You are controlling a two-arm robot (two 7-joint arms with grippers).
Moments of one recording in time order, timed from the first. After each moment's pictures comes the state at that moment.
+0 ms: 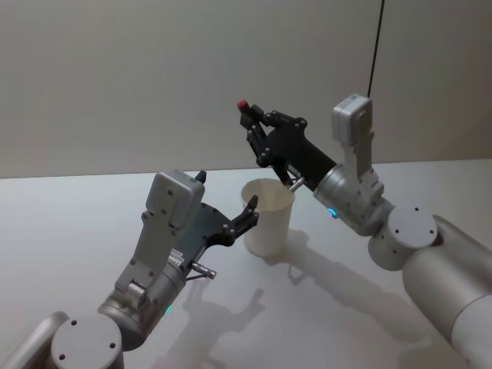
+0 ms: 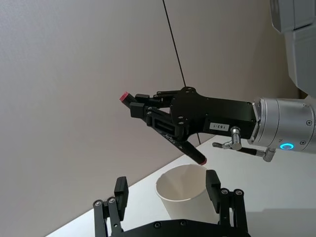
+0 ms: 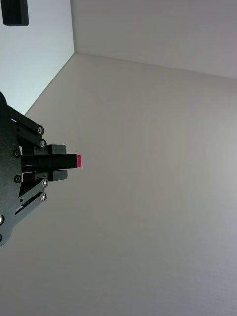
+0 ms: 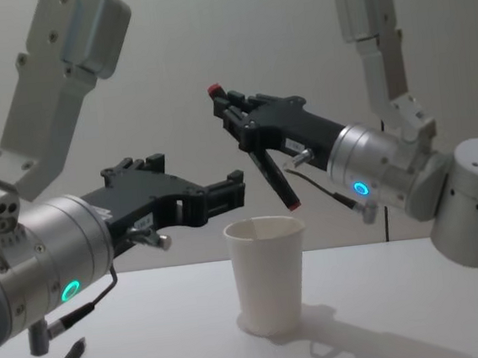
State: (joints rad) left arm -0.24 0.38 0.45 -1.63 -0.20 0.01 -0.01; right arm 0.92 -0.09 -0.32 -0.38 0.23 -0.71 0.62
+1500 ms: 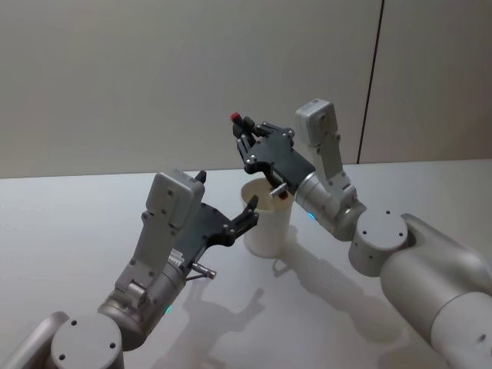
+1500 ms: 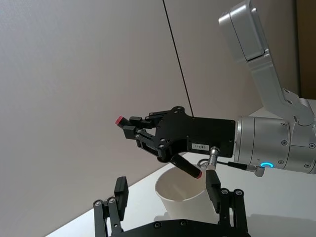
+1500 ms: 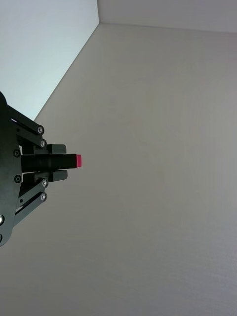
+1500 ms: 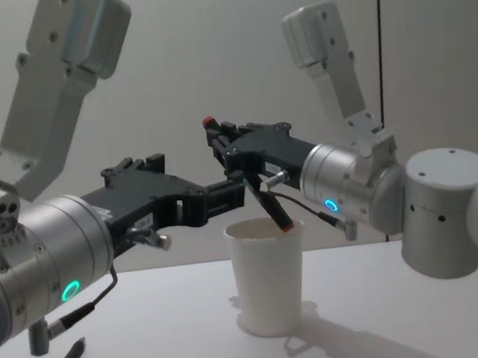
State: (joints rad) left arm -0.24 0.38 0.45 -1.63 -0.20 0.01 -0.01; right arm 0.94 -0.14 -0.39 -0.32 0.12 -0.63 0.37
